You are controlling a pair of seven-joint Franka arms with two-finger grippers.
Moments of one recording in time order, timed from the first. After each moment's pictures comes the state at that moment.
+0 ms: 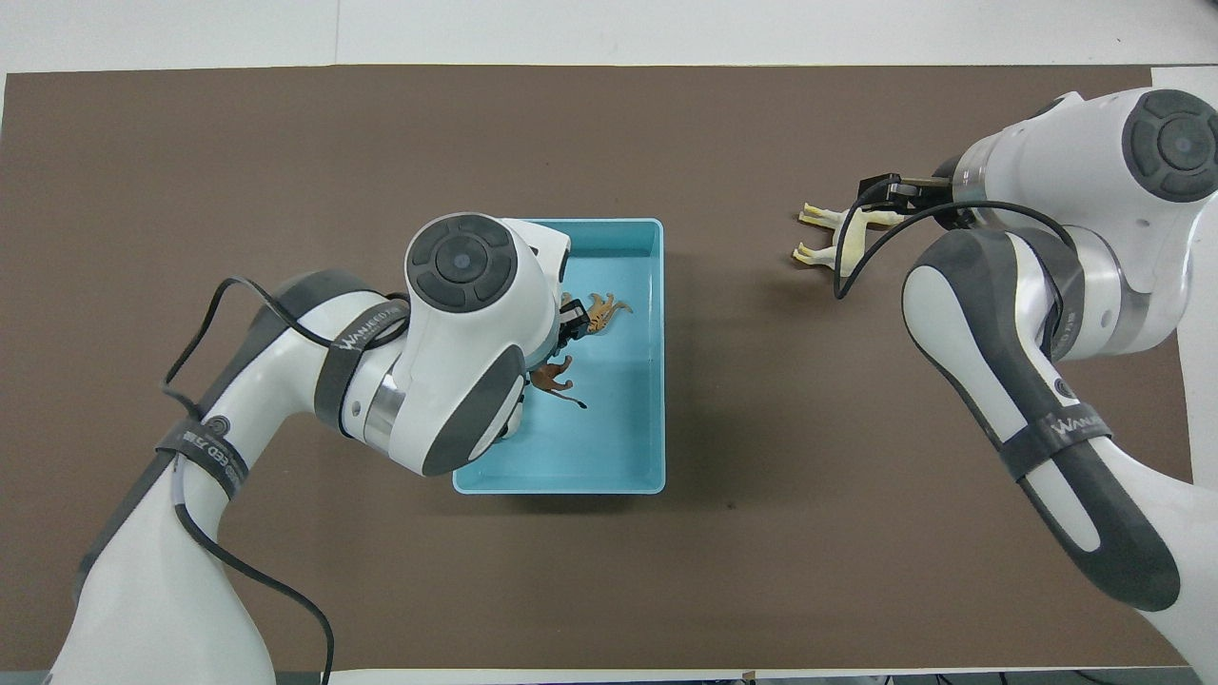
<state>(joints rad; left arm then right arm) -0.55 0.24 -0.09 -1.87 -0.04 2.08 -1.01 0.20 0.27 -0.11 -1.82 0.06 2.30 0.18</state>
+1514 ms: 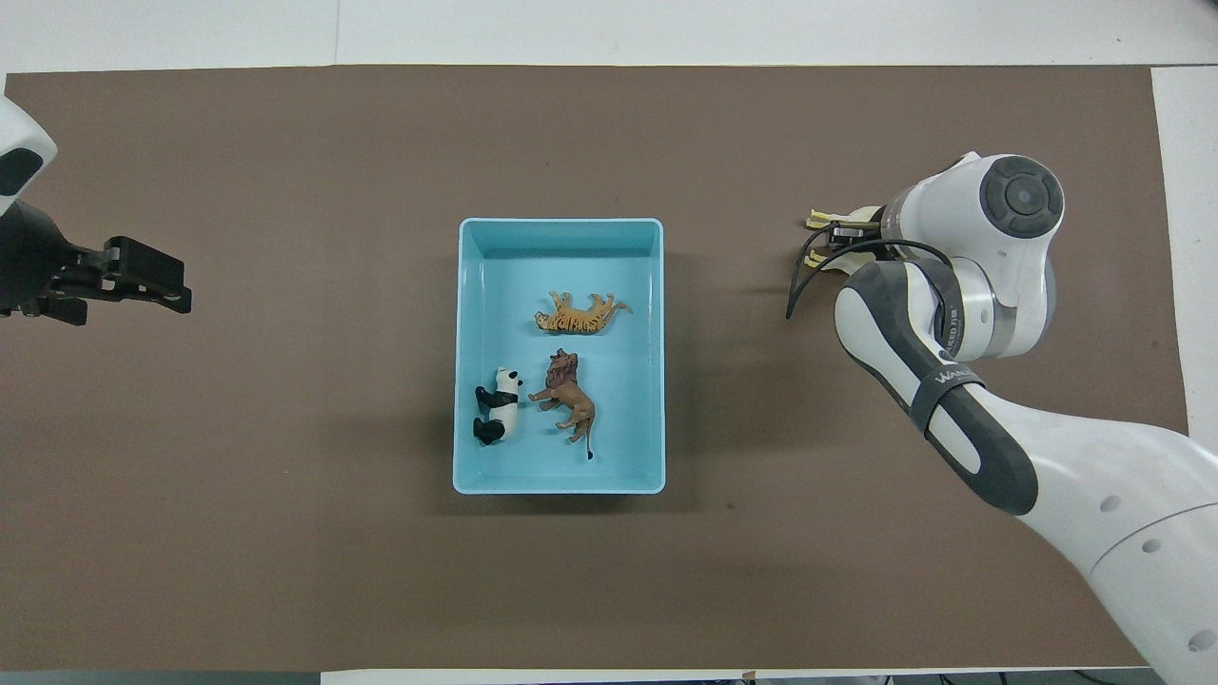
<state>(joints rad) -0.03 0.06 -0.04 -1.55 -0.04 1.49 -0.09 0.19 0.45 -0.11 -1.85 0.06 2.46 0.19</state>
